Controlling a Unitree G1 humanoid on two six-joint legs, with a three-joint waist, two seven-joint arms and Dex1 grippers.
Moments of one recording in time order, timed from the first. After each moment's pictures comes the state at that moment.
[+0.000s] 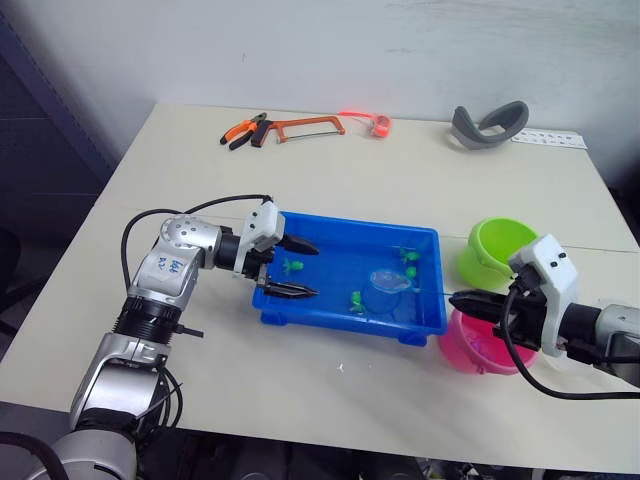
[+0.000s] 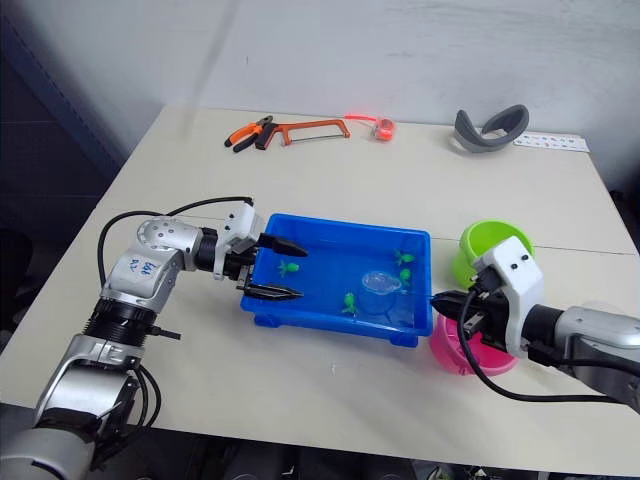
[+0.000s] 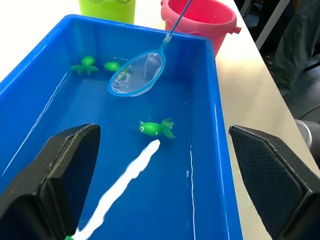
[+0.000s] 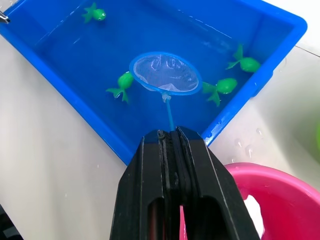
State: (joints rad) left arm -0.76 0.52 -0.17 0.29 -0.23 0.28 -1.34; right arm -0.03 -1.00 -0.45 -0.64 1.21 1.14 0.31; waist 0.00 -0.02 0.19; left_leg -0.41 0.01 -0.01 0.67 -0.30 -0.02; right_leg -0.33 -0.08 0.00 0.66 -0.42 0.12
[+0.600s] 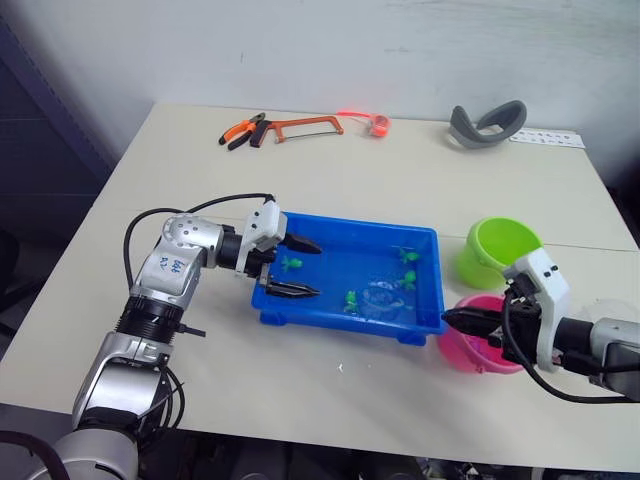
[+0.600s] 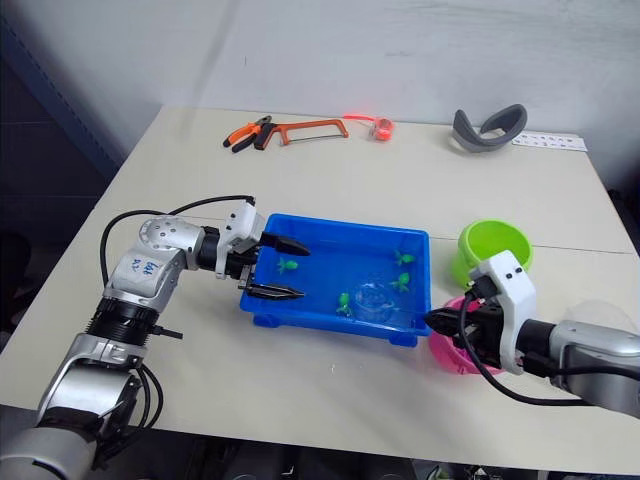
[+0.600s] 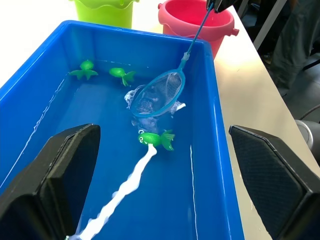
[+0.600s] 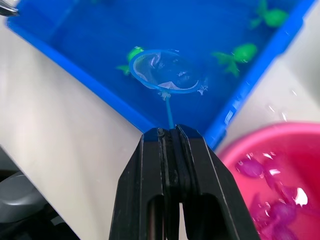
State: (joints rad) left arm -0.76 0.52 -0.17 0.29 -0.23 0.27 -1.34; right arm 0.06 -1.05 -0.45 -0.62 1.52 1.17 0.06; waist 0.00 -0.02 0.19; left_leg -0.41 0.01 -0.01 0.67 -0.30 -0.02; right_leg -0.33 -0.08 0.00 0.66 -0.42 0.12
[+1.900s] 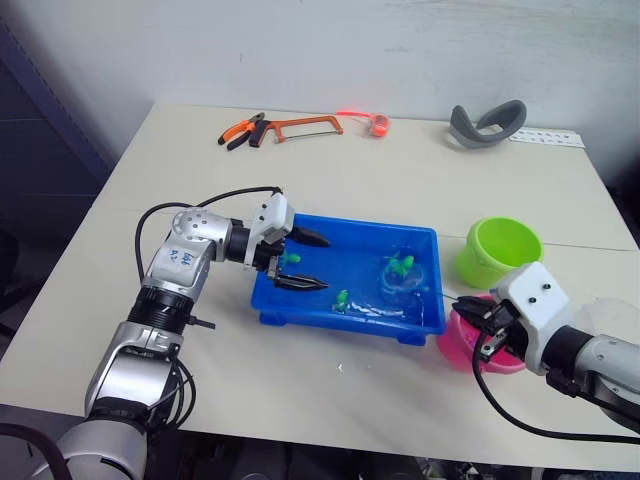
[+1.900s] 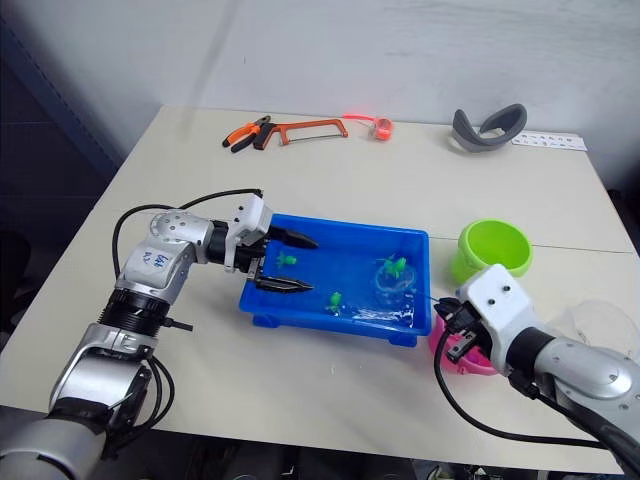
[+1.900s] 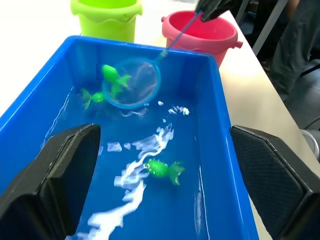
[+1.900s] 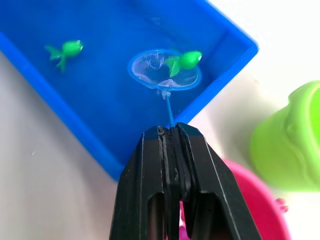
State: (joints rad) left arm -0.83 0.46 -0.18 0.40 -0.23 0.23 -1.35; right arm 0.23 -0.99 -0.38 -0.88 0.80 0.82 0.28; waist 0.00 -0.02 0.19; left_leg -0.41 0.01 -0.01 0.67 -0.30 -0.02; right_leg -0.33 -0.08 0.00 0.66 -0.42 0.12
